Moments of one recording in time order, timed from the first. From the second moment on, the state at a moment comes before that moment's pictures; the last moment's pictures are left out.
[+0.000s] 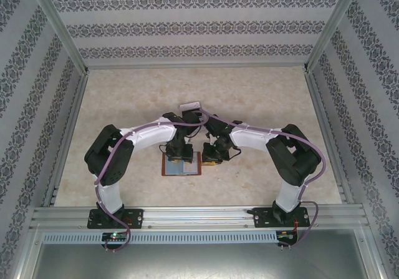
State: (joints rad) left arm -0.70 1.85 1.27 -1.00 0.14 -0.60; right arm 0.68 1.79 1.02 -0.60 -0.38 0.71
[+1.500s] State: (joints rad) left arm -0.66 1.75 1.20 -1.14 -0.03 -0.56; right arm 0.69 1.80 1.05 -0.62 -0.38 0.70
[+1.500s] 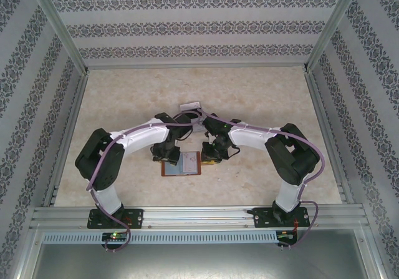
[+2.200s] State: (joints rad) left arm -0.56 1.64 0.95 -0.52 0.55 -0.76; right arm 0.72 1.80 1.07 -0.55 -0.46 0.74
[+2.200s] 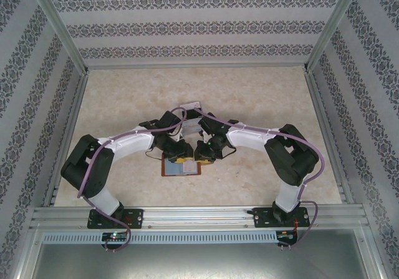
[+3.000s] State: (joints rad) left arm -0.55 1.70 0.94 -0.53 0.51 -0.75; right arm 0.72 1.85 1.07 -0.52 -0.46 0.76
